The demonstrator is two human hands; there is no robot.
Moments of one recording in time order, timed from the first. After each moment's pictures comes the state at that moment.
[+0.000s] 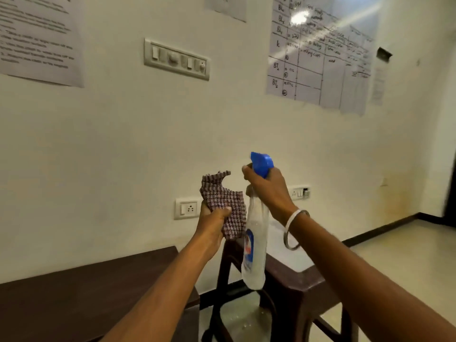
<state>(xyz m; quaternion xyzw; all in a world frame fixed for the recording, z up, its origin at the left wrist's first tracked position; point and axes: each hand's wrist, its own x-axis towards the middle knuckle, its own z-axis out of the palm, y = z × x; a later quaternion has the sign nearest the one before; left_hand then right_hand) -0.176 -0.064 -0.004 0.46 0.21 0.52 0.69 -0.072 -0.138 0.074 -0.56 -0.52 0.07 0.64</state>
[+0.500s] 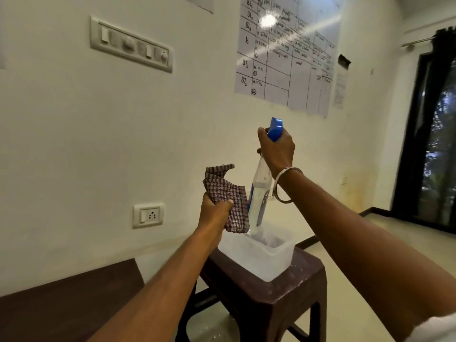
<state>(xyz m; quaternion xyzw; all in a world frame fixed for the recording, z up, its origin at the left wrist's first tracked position) -0.075 -0.048 0.016 0.52 0.22 0.49 0.67 0.047 -0.097 0.143 -0.55 -0.40 -0.10 0.72</state>
